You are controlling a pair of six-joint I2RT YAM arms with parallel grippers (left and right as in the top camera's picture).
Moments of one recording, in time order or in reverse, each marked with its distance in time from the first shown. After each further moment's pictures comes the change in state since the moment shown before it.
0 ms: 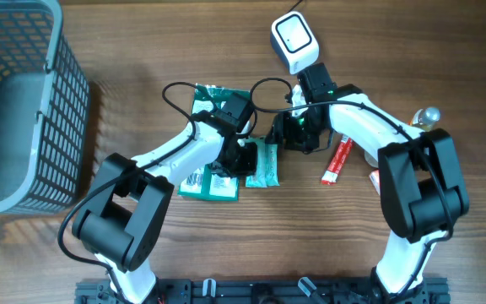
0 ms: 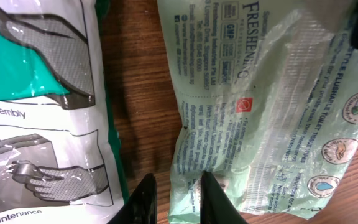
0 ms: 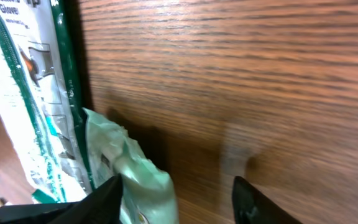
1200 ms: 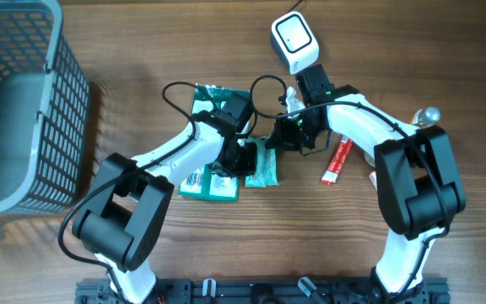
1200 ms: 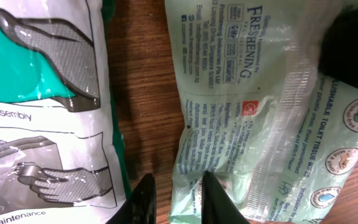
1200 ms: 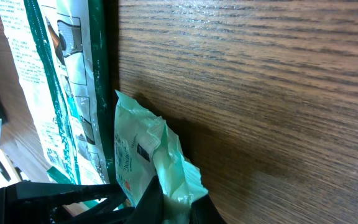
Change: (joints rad) left arm 0.000 0.001 0.000 0.002 -0.010 0.000; right arm 0.004 0.019 0.000 0.010 -0.089 -0.064
